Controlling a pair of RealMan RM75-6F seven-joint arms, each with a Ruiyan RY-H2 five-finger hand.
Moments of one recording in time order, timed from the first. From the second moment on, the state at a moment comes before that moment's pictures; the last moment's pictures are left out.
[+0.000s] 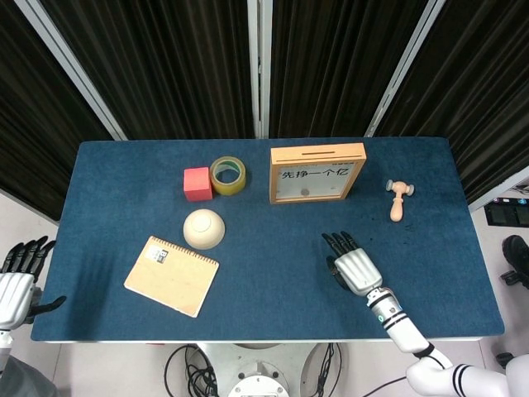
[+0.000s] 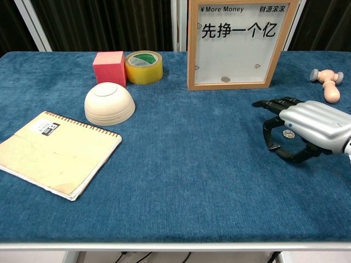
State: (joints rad) left arm -0.10 -1.20 0.00 -1.28 1.56 1.49 -0.21; right arm 0.49 -1.62 0.01 -1.25 -1.49 1.08 -0.25
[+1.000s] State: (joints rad) left arm -0.09 -1.21 0.00 -1.28 1.56 1.49 -0.22; right arm 0.49 -1.64 0.00 -1.20 -1.56 1.14 -0.18
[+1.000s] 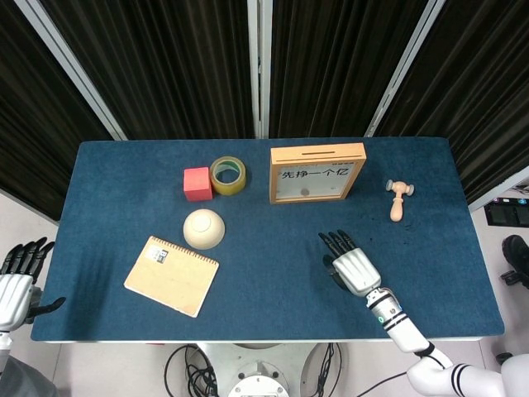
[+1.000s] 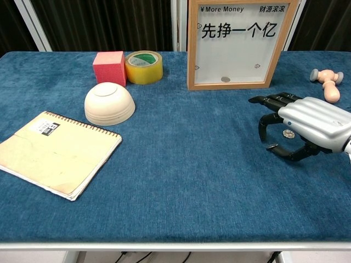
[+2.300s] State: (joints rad) left arm -0.09 -1.19 0.01 -1.33 1.59 1.51 -0.19; right arm 0.54 -1.28 0.32 -1.65 -1.47 1.31 -0.26
